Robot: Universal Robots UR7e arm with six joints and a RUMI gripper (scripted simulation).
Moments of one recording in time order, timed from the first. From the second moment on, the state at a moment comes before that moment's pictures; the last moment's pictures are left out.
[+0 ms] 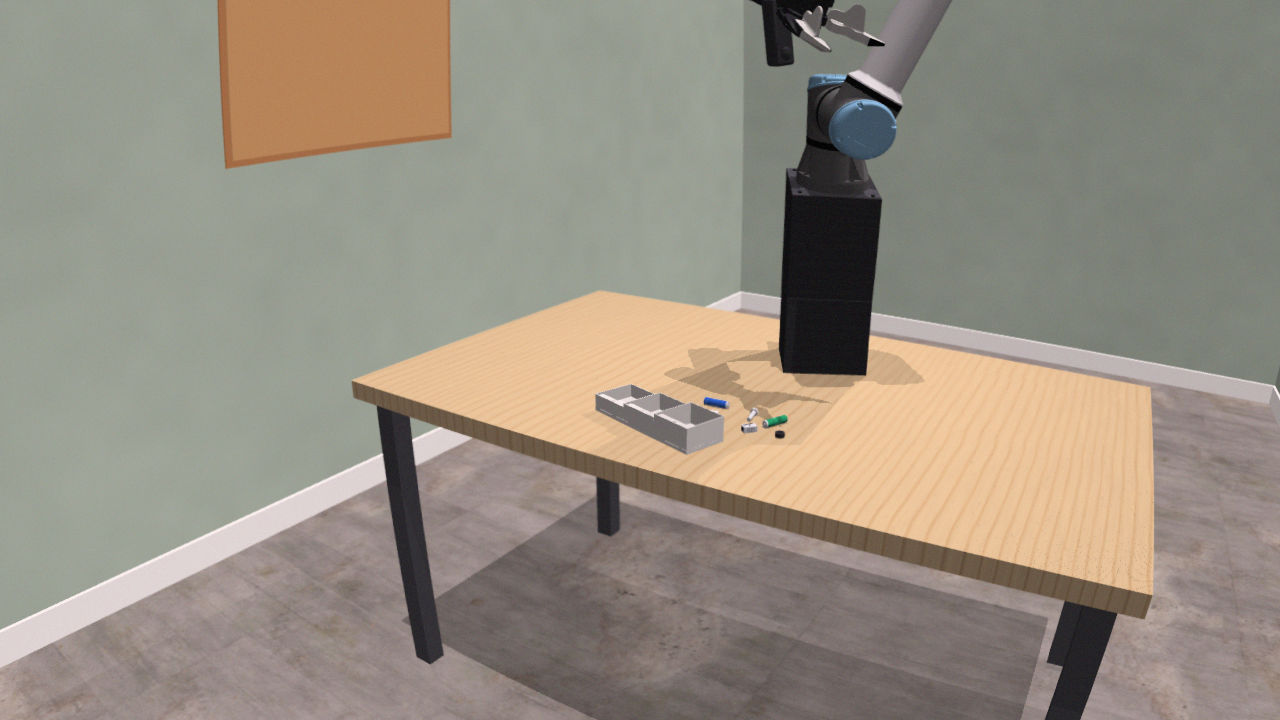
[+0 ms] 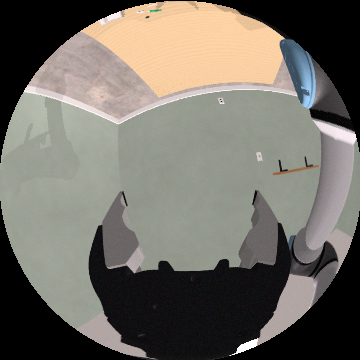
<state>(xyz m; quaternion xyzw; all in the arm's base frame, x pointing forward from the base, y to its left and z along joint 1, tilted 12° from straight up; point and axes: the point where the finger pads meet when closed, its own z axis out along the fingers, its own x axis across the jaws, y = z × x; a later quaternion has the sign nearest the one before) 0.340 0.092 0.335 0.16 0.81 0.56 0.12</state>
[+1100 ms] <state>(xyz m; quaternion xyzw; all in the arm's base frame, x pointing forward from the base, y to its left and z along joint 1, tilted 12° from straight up) 0.352 0.098 0.254 0.16 0.81 0.56 0.12</state>
